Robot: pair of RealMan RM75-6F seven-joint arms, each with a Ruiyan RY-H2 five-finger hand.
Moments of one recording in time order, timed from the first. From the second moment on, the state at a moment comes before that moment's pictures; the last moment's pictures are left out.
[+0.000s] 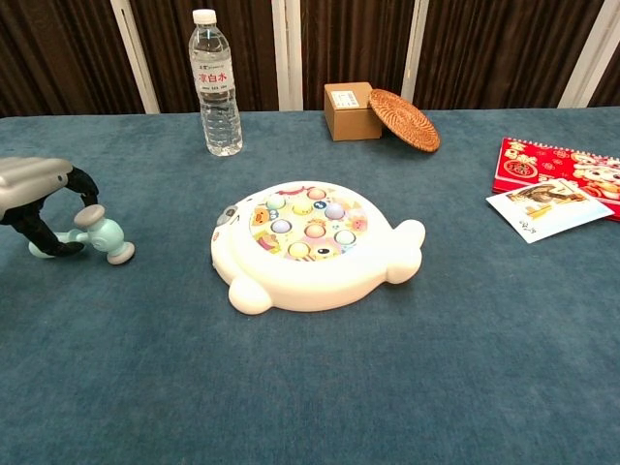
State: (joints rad) left arm -0.58 -1.54 -0.20 -1.54 0.84 1.15 0.72; right arm 0.10 -1.14 0.06 -1.66 -1.45 1.42 -0.09
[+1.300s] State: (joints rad) left arm -0.60 -1.57 -0.18 -1.51 0.82 1.17 0.70; right arm 0.10 -1.14 0.06 -1.67 -1.46 1.42 -0.09
